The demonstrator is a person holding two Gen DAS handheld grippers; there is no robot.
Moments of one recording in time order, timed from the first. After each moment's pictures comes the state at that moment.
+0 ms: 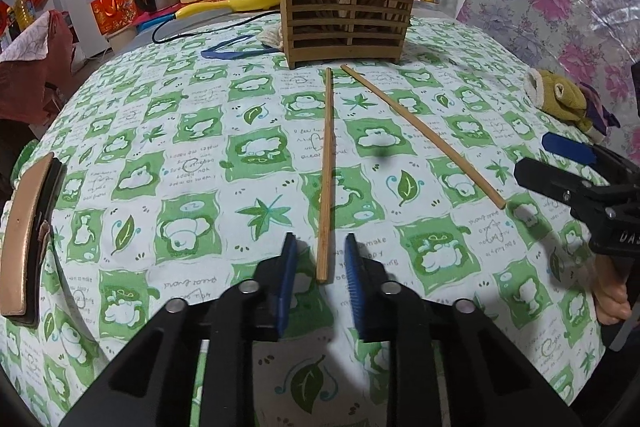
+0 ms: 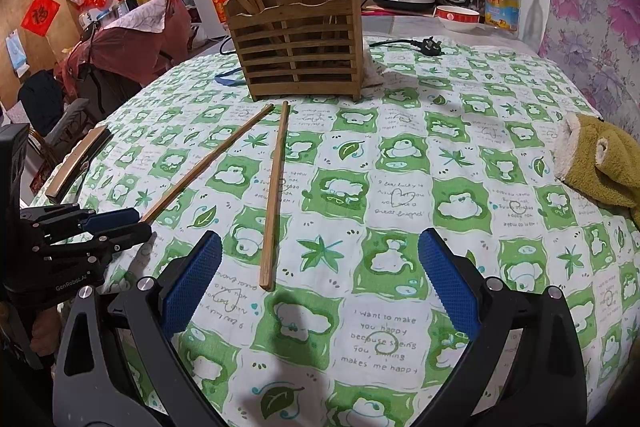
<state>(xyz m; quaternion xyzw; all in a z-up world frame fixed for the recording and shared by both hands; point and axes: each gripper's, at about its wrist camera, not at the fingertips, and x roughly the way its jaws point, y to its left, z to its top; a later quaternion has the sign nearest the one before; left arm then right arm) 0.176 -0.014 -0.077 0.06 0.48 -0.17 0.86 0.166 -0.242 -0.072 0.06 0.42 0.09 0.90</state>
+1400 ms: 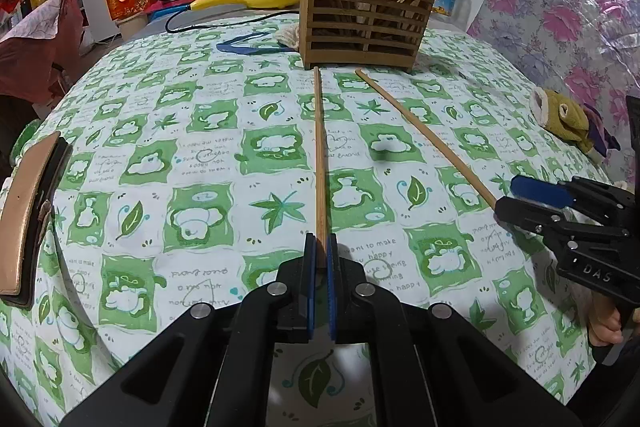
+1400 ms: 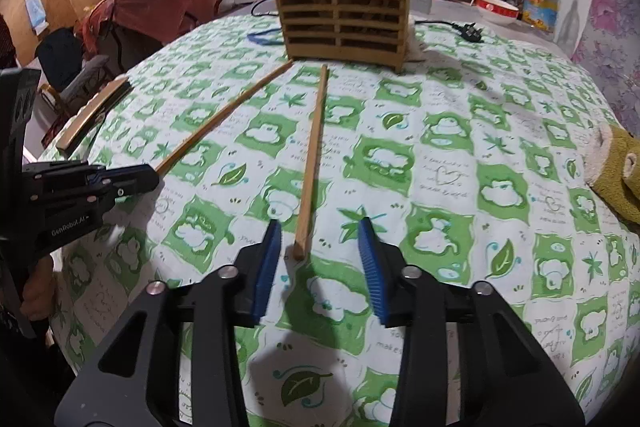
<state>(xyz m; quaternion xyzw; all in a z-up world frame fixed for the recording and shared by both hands) 0.177 0.000 -0.076 0.02 0.48 -0.16 0.86 0.166 -0.219 -0.084 0.01 0.47 0.15 0.87</state>
